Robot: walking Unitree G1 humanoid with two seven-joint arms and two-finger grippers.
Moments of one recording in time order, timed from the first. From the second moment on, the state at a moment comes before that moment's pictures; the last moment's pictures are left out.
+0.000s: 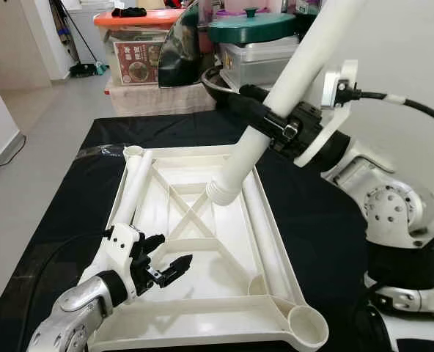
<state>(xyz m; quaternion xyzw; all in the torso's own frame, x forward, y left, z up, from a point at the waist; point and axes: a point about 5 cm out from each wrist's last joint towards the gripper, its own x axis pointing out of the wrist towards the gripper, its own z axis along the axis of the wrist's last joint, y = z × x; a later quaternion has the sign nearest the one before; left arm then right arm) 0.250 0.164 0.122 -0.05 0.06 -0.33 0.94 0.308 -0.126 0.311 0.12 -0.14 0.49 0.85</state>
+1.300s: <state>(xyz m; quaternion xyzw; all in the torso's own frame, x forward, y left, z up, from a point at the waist) 0.235 0.158 0.198 -0.15 0.04 -0.60 0.78 0.243 -0.085 0.318 0.26 -0.13 0.76 0.58</state>
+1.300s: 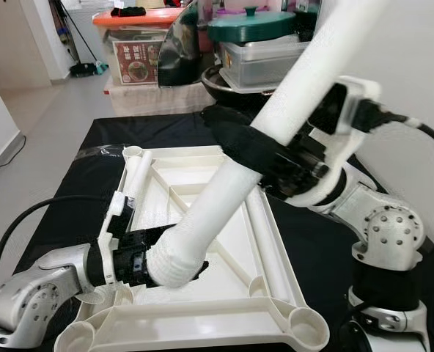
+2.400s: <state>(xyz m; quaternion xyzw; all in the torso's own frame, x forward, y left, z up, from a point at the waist) 0.208 0.160 0.187 -0.07 0.16 -0.71 0.68 0.252 -0.092 0.319 0.25 -0.11 0.77 0.58</state>
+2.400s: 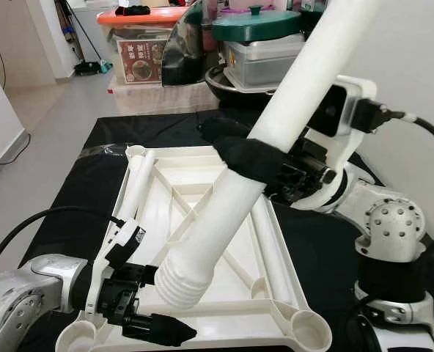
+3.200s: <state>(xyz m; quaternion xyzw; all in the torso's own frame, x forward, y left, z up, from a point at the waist) 0.223 0.157 0.208 -0.13 0.16 -0.71 0.67 0.248 -0.091 0.308 0.26 -0.13 0.77 0.57</state>
